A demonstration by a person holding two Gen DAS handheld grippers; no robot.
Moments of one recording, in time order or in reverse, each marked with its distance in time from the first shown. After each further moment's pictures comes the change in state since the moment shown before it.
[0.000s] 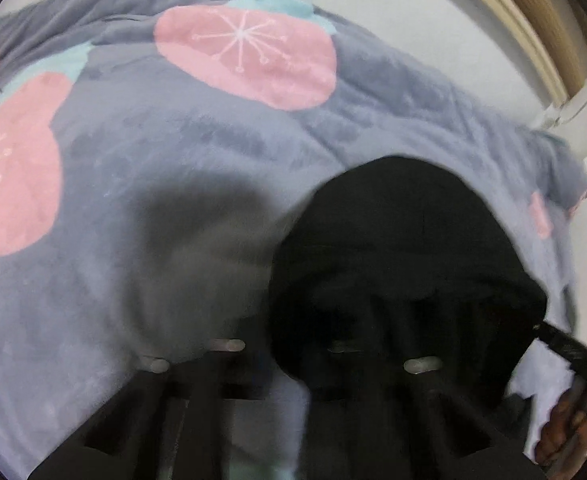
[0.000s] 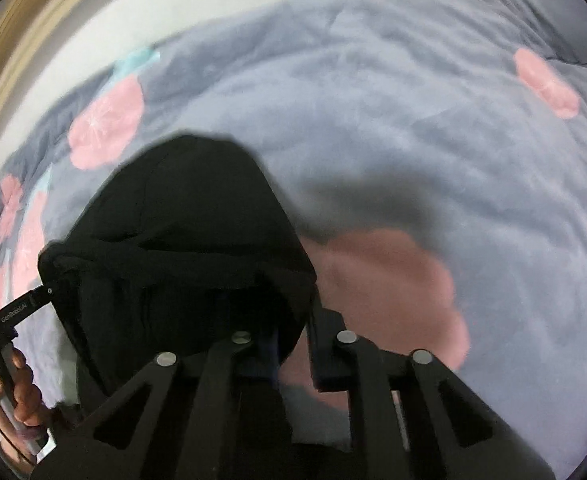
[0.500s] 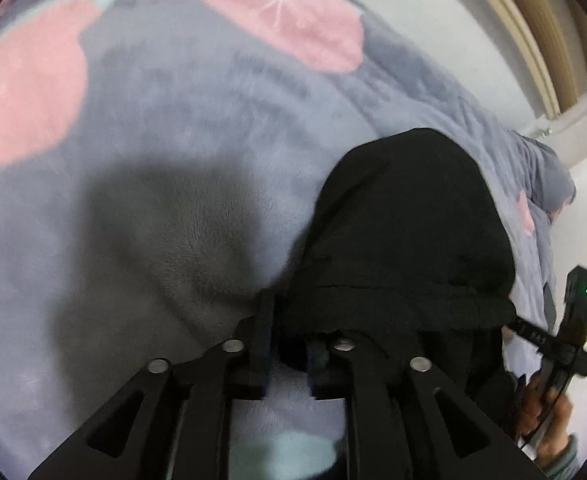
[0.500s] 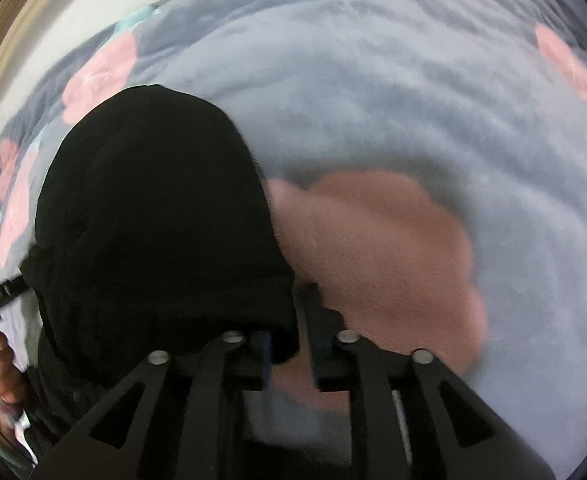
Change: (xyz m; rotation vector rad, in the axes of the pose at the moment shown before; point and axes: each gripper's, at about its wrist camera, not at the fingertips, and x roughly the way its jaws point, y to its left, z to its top) left arm 0.005 0.039 -0.042 -0.019 0.044 -0.056; right arm 0.047 -0.012 -0.024 -0.100 0.117 -0.037
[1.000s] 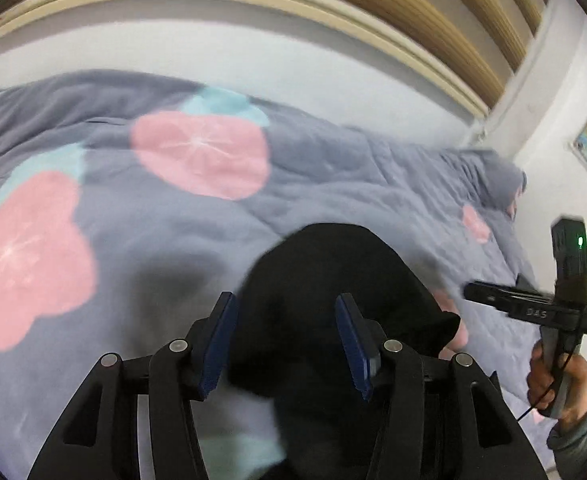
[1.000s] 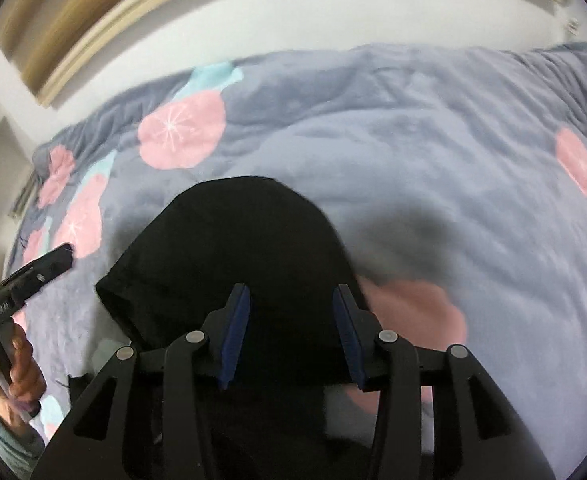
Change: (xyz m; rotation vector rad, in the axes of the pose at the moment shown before) left arm -0.085 -0.075 0.032 0.214 -0.193 -0.059; right arm -0.067 0.061 0.042 -0.110 -0.133 0.095
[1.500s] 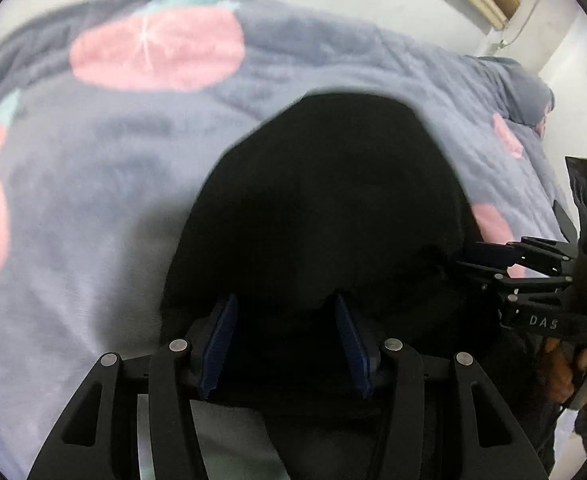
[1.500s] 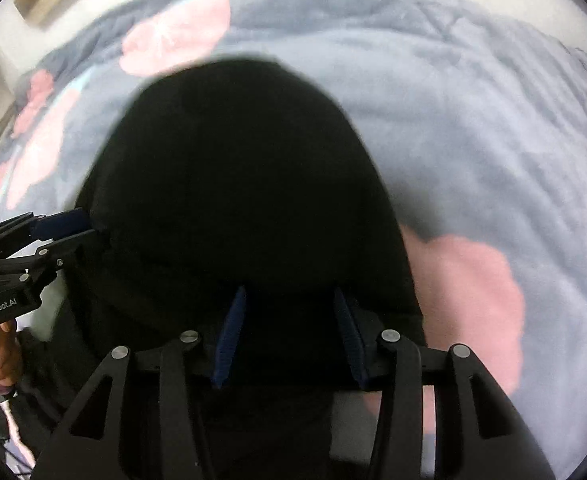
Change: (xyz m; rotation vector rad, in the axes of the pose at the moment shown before) left arm 0.085 -0.014 -0.037 0.100 0.200 0.080; right arm 0.052 0.013 -0.045 -0.120 0.121 -0.058
